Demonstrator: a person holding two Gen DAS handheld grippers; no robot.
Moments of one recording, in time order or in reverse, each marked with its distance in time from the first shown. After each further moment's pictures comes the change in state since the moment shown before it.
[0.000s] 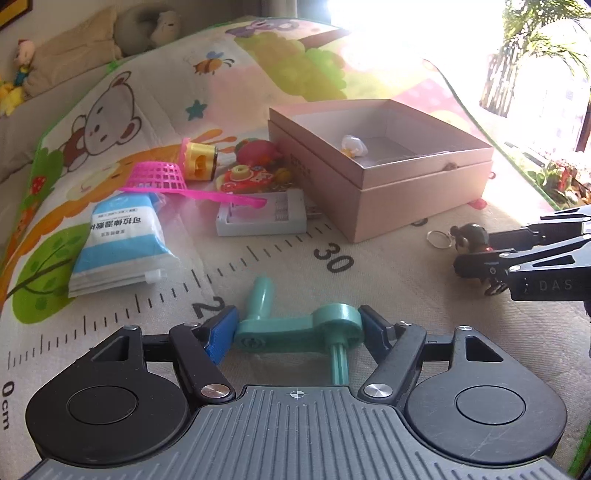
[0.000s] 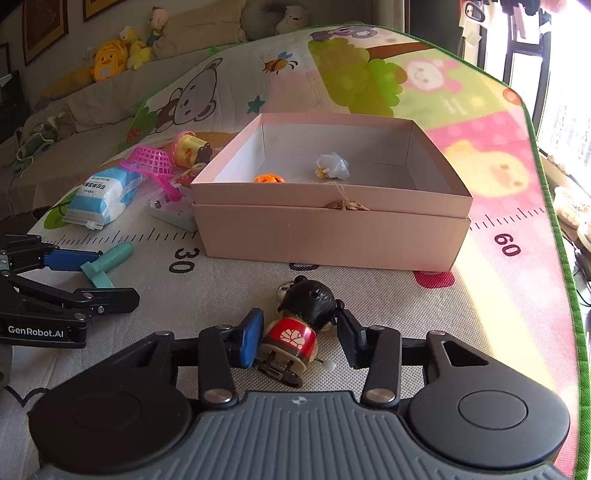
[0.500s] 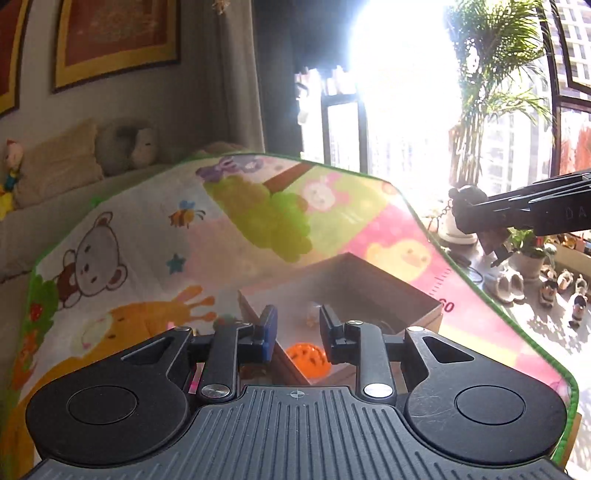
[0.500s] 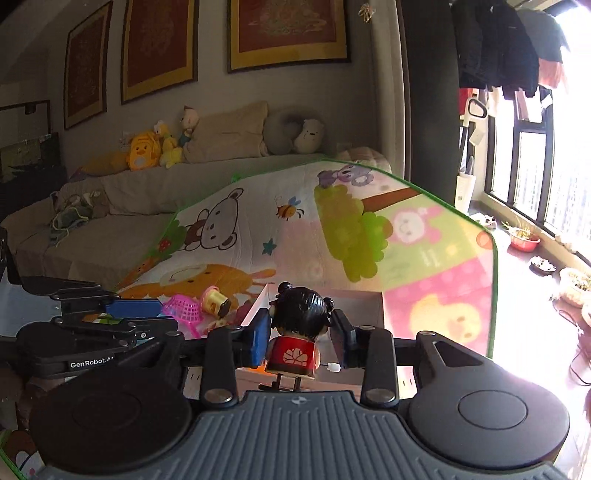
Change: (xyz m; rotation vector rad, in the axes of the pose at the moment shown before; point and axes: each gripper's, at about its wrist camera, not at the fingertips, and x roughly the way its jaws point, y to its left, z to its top) left arm -0.048 -0.033 0.111 0.086 -0.314 -0.034; right arm -0.127 -0.043 0.102 -0.034 -0.336 0.013
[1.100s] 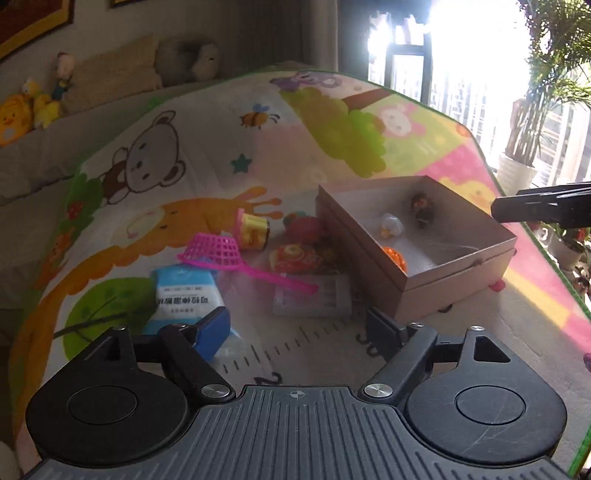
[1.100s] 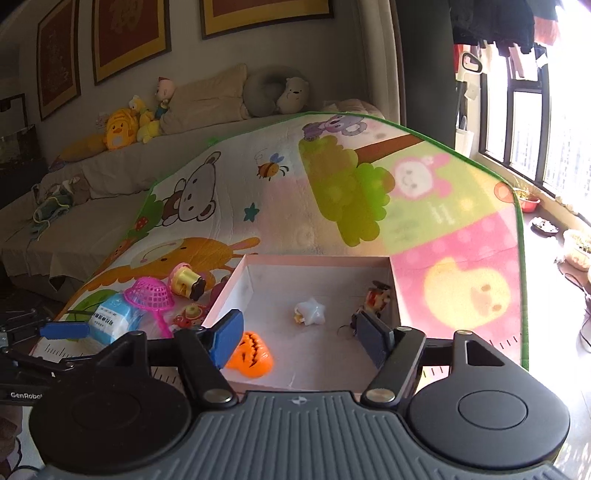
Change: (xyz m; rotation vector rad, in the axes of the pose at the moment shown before) left arm -0.010 0.064 -0.076 -0.173 0.214 0.145; right arm 0.075 0.015 -0.042 0.013 0.149 0.088
